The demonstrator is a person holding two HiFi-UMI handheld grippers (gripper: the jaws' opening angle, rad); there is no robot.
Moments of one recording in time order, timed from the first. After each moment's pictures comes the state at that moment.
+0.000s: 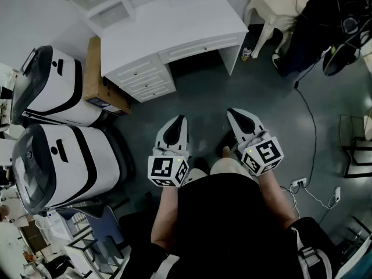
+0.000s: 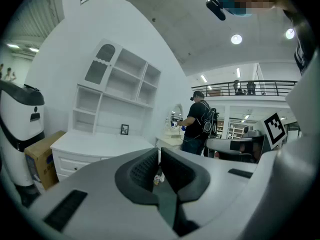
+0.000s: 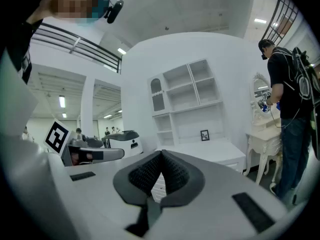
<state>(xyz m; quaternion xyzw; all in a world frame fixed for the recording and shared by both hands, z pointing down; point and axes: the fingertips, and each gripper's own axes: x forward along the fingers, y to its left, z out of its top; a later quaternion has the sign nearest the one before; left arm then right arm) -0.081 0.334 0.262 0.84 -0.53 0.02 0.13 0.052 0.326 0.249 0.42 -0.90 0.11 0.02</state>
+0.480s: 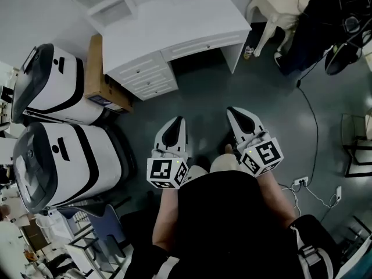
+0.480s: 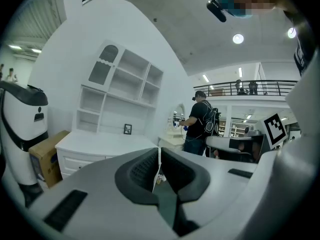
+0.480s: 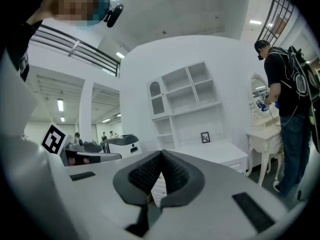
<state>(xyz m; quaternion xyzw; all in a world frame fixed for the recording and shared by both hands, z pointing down) -0.101 0.343 0.264 0.83 -0.54 0.02 0.13 0.033 0.329 0.245 0.43 -0.90 0.11 0.00</state>
